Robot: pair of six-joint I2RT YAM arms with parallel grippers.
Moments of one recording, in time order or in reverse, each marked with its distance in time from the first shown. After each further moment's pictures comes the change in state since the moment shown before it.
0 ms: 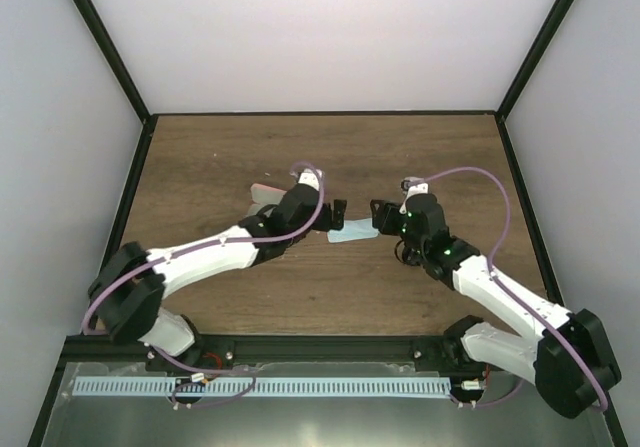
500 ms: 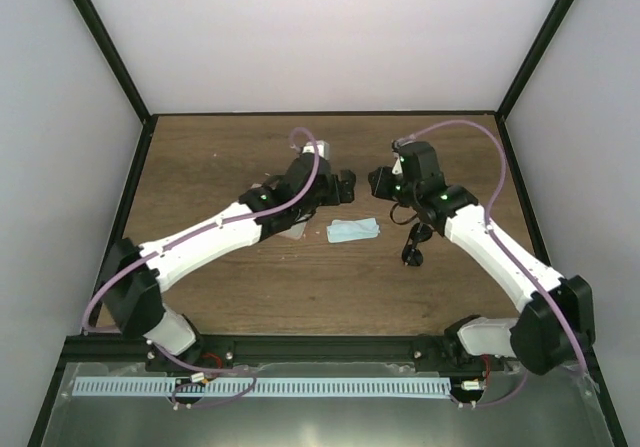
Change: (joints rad) left arm 0.016 -0.028 0.301 -0.264 -0.025 -0.164; right arm -0.067 0.232 0.490 -0.384 -0.148 0.005
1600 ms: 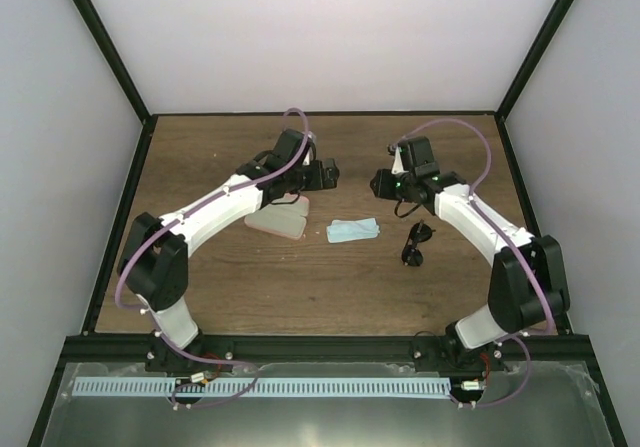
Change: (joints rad) left arm 0.224 0.208 0.136 -0.116 0.303 0.084; right arm -0.127 0.232 0.039 -0.031 -0.138 -0.172
